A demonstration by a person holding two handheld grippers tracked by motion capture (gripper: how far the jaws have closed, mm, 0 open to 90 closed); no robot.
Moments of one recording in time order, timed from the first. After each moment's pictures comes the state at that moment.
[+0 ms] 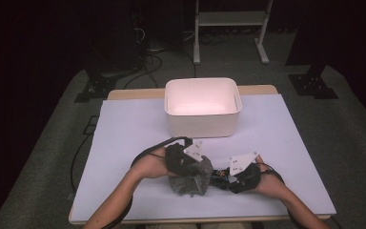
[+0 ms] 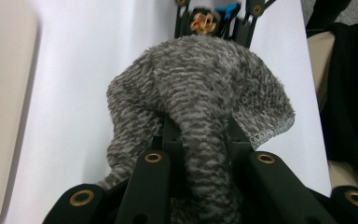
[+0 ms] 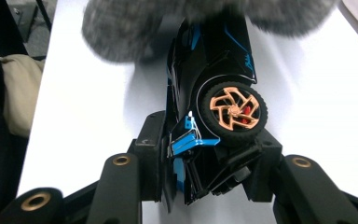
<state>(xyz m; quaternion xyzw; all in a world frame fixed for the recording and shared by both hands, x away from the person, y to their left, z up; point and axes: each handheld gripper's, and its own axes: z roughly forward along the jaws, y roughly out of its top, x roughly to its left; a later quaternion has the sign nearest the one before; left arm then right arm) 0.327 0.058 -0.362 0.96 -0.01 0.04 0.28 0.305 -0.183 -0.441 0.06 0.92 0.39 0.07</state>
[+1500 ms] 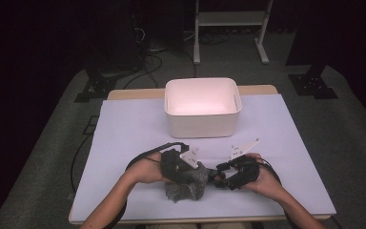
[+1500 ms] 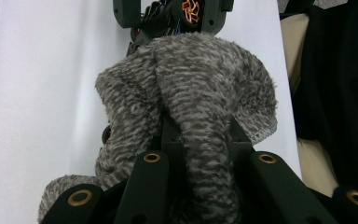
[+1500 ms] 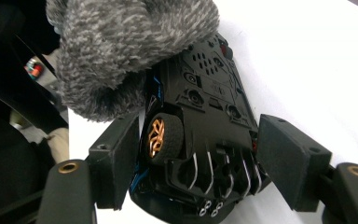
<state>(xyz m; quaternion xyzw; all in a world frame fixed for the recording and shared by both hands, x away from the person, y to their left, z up) 0.314 0.063 -0.370 0.97 -0.02 0.01 0.25 0.318 -0.182 -0.434 0.22 0.88 0.42 -0.04</state>
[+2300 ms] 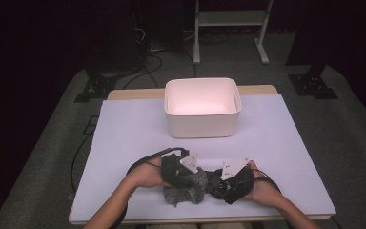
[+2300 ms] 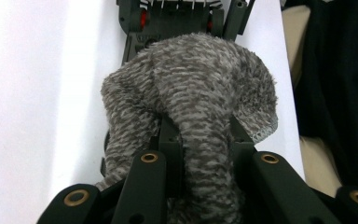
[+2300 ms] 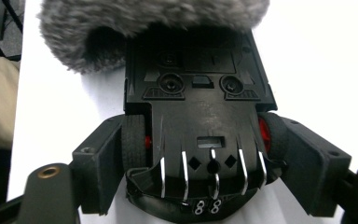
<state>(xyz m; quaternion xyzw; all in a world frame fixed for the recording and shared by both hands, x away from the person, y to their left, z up) 0.311 0.061 -0.385 0.97 -0.02 0.01 0.25 0.295 -0.165 -0.453 0.10 0.92 0.37 0.08</state>
